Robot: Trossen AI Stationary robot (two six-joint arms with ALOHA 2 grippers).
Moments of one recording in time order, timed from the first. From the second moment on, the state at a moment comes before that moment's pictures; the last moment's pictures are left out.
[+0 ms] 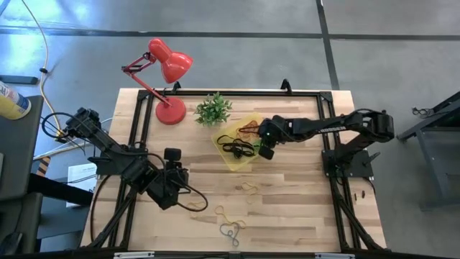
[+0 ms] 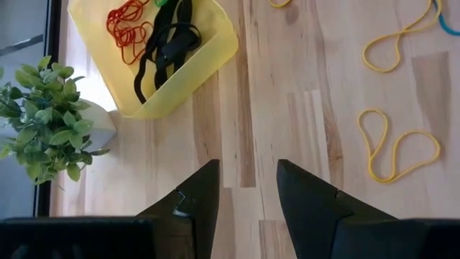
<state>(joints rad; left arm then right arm) -0.54 1.39 1.23 -1.15 -0.58 -0.42 -0.20 1.52 0.84 -0.38 0.18 0.16</state>
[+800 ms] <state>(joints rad) -0.54 1.39 0.98 -0.74 -0.22 -0.24 -0.05 1.22 0.84 -0.38 0.12 0.14</state>
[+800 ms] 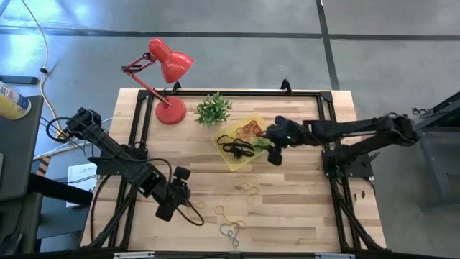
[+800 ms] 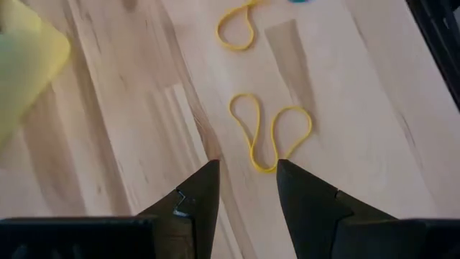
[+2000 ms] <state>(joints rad) -0.47 1.60 0.77 -0.39 -0.09 -0.32 0.59 1.12 0.84 -0.65 0.48 0.77</state>
